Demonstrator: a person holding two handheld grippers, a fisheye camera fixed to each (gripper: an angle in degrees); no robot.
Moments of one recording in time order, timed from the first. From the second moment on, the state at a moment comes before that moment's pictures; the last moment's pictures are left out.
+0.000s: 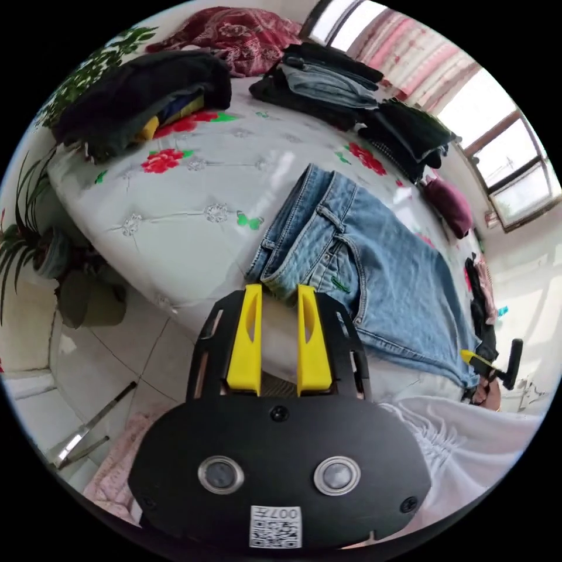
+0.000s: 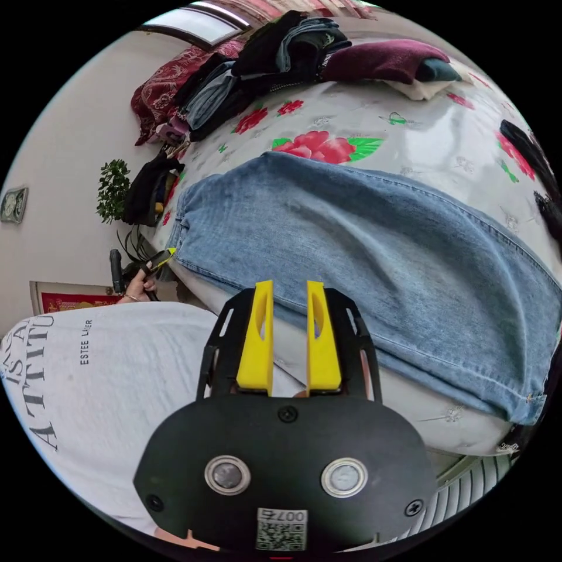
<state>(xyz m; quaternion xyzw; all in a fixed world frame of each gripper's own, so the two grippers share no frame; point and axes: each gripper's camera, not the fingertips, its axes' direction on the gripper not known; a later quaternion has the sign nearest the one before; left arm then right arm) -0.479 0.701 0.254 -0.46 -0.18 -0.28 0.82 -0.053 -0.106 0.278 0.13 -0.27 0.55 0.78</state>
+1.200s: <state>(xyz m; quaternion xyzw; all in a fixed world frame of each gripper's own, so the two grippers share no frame) 0.165 0.587 0.619 -0.53 0.37 0.15 0.75 -0.197 0.545 -0.002 0.34 -0.07 0.87 0.36</state>
